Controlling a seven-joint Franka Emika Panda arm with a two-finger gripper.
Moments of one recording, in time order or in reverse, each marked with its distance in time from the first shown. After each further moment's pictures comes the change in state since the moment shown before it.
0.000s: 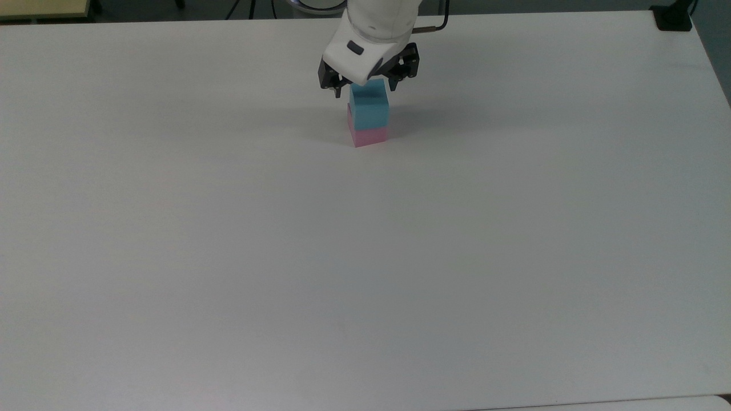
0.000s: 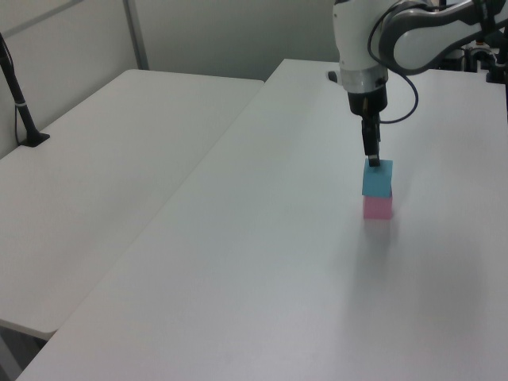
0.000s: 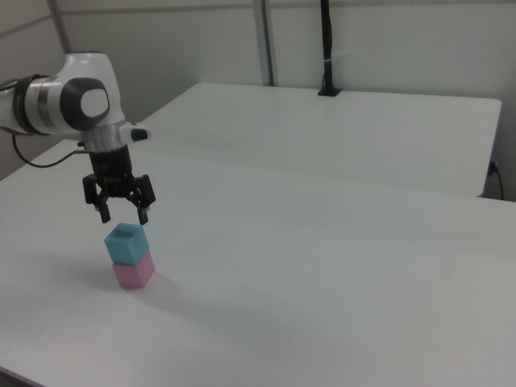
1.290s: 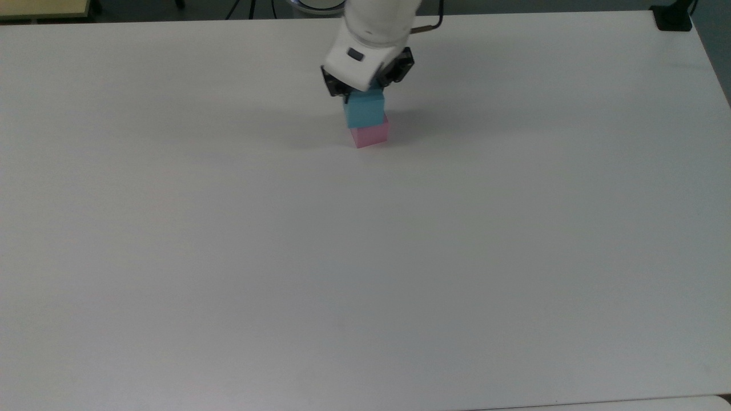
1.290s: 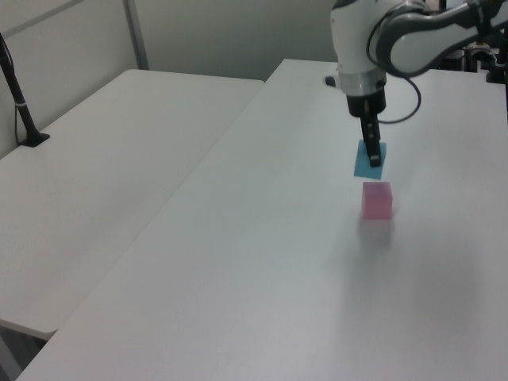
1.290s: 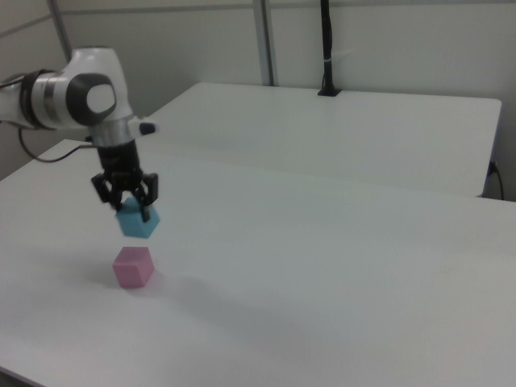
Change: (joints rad) arm -0.004 0.008 -0.025 0.029 0.010 0.001 -0.101
